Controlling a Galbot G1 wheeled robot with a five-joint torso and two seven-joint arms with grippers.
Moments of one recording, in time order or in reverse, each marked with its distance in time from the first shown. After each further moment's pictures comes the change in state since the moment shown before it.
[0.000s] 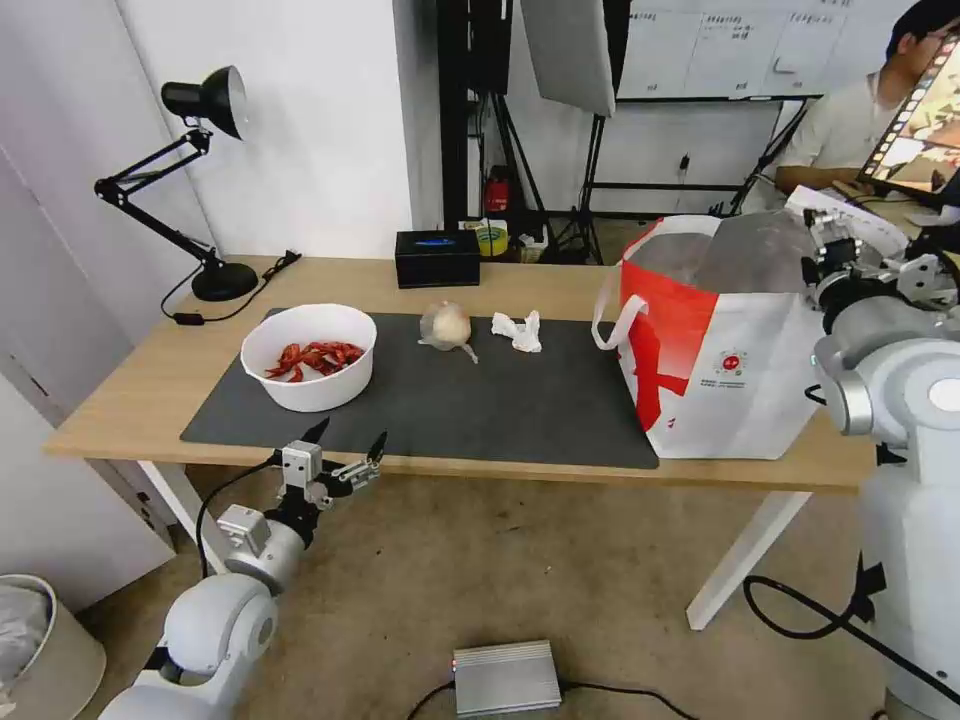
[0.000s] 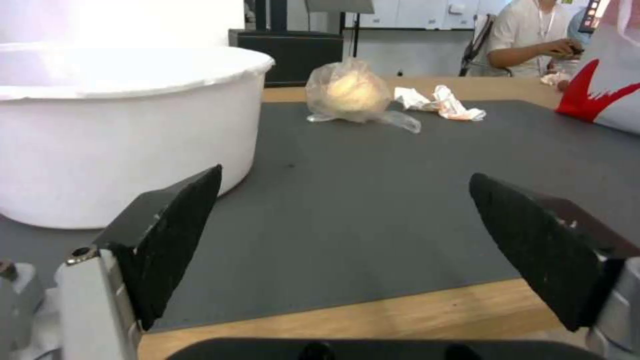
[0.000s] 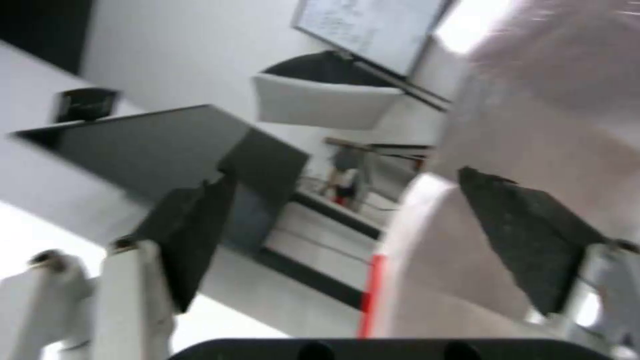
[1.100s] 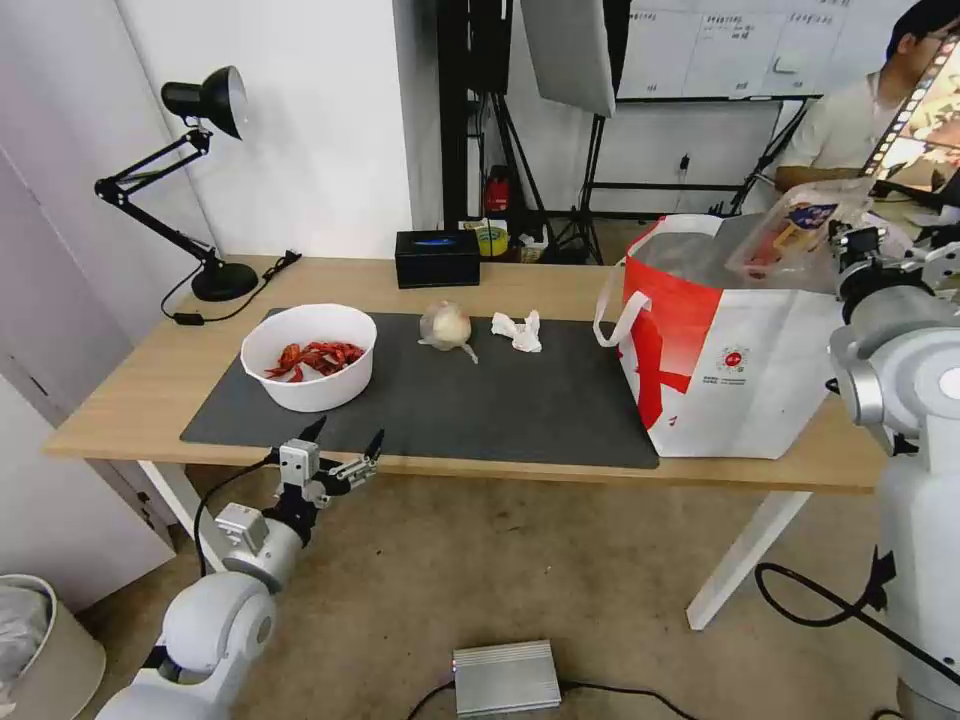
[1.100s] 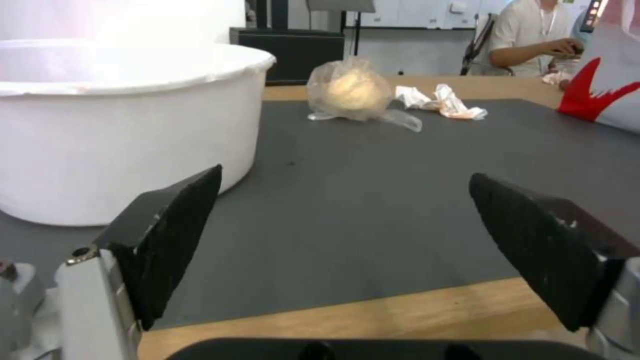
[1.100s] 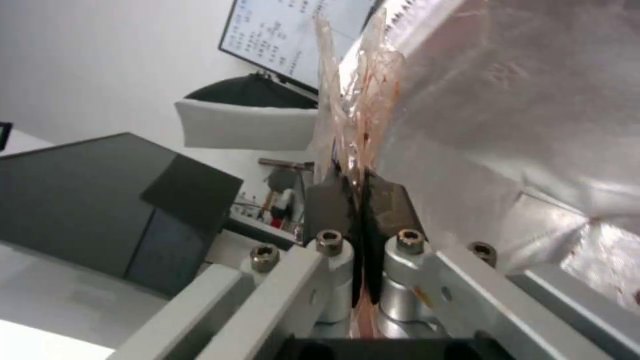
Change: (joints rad) left arm -0.001 0.001 0.003 0.002 -0.002 0.000 -0.003; right arm 0.059 -0.015 0.009 -0.067 -0.020 -0.002 0.198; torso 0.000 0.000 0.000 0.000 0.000
